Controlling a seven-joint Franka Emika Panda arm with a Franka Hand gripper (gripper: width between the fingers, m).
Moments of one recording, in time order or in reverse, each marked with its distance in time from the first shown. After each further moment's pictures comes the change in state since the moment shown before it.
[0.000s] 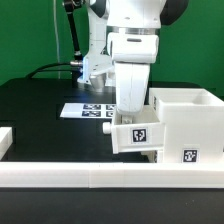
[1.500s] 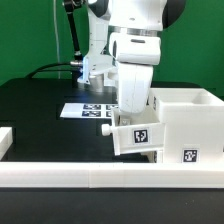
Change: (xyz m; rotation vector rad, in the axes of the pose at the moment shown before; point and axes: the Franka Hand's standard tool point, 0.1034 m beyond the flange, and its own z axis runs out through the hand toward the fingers) arm -0.005 0.004 0.001 -0.009 -0.044 -0.049
